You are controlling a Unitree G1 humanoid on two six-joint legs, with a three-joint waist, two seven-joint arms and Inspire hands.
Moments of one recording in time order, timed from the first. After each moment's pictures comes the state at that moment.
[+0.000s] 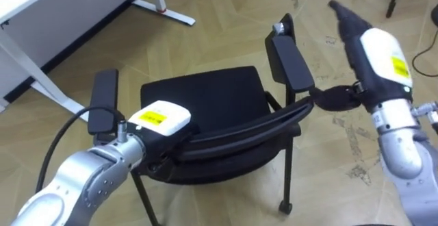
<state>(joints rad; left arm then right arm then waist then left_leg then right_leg) -0.03 0.66 -0.40 -0.25 0.86 -0.01 -0.48 -0.06 -0.55 0.06 -0.05 -0.60 -0.07 -0.06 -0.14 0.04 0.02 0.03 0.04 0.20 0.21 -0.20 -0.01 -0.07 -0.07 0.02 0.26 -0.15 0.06</state>
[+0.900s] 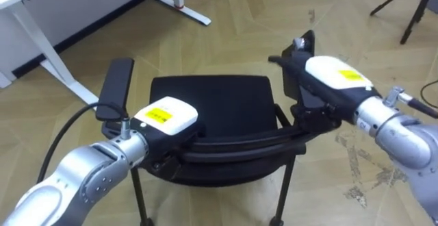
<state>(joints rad) -0.06 0.66 -0.39 -0.18 0.83 -0.11 -0.44 -0.08 -0.66 0.14 -0.13 -0.42 -0.07 0.51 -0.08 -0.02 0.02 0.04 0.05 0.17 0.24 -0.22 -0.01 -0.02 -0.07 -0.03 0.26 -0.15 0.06</state>
